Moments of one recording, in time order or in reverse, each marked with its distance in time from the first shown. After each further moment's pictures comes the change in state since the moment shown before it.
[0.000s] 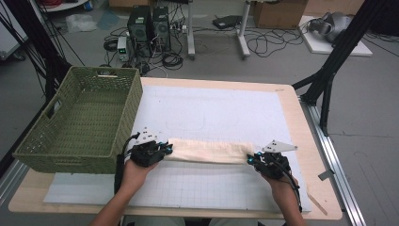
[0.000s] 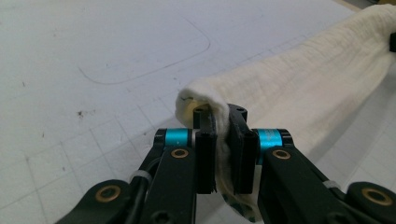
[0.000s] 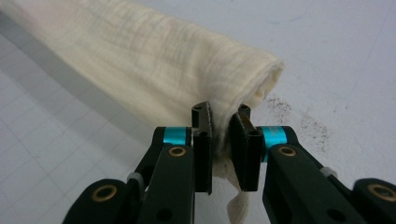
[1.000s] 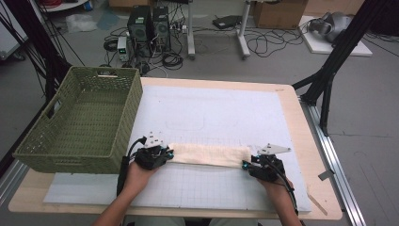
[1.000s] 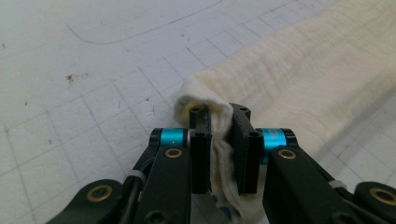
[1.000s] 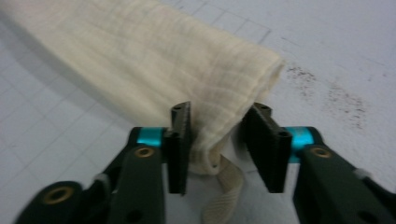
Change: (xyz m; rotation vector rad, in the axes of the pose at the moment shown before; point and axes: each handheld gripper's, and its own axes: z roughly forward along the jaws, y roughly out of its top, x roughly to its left) left arm 0.001 -0.020 0.021 0.116 0.050 0.043; right arm 0.004 -0.014 0.020 0.067 0.015 0.031
